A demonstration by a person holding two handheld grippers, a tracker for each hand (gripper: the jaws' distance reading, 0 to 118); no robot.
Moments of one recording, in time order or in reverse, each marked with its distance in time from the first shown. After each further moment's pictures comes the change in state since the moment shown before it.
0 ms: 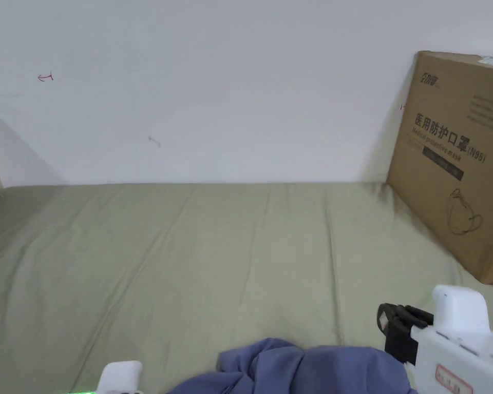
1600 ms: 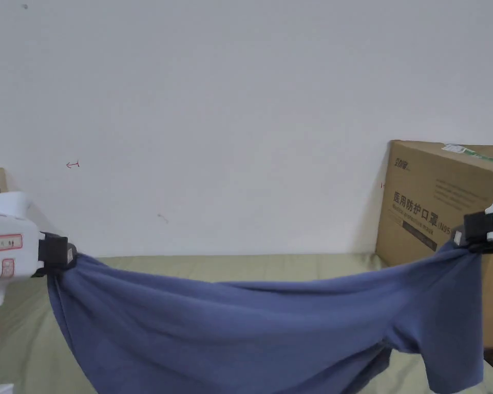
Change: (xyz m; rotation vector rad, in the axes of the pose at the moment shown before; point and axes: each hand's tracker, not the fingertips) left arm 0.003 0.185 0.289 0.491 0.101 -0.094; right arm 0.072 0.243 0.102 -0.047 -0.157 0.007
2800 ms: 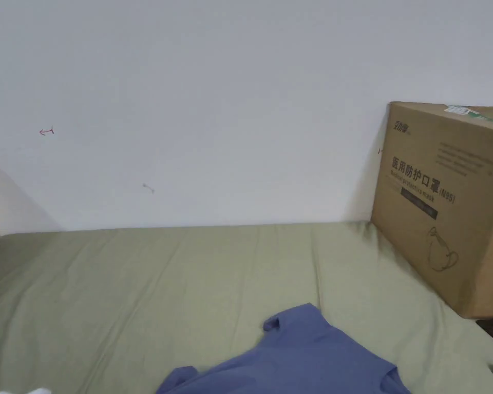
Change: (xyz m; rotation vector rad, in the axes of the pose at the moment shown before) left arm -0.065 -0.267 -0.170 -0.715 -0.016 0.316; right arm 0.117 -0.324 -0.126 -0.662 -0.174 -0.016
